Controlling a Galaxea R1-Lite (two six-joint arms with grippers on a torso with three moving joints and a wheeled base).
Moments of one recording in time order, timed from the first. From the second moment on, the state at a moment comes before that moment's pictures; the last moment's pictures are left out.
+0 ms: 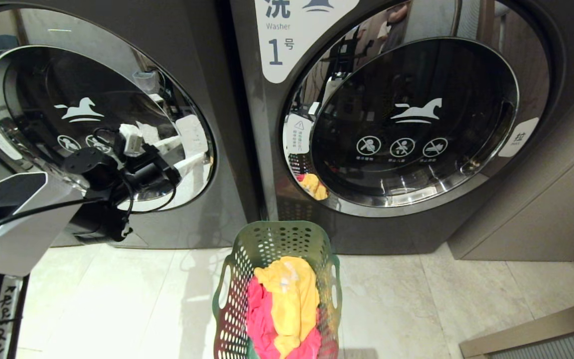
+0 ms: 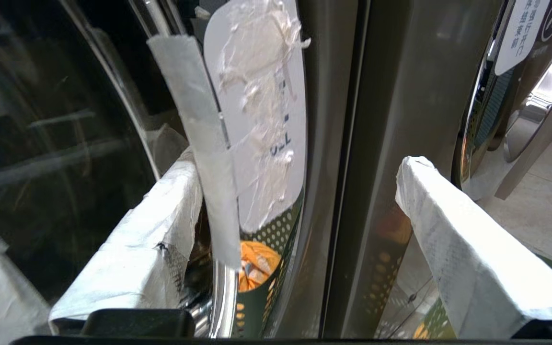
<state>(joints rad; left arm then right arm) 0.06 2.42 -1.51 -1.44 -0.89 -0.10 0.01 0.00 0.00 0.00 -0.03 0.03</state>
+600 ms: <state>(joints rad) 0.03 2.47 -1.63 -1.40 -0.96 -0.18 0.01 0.00 0.00 0.00 -0.03 0.03</state>
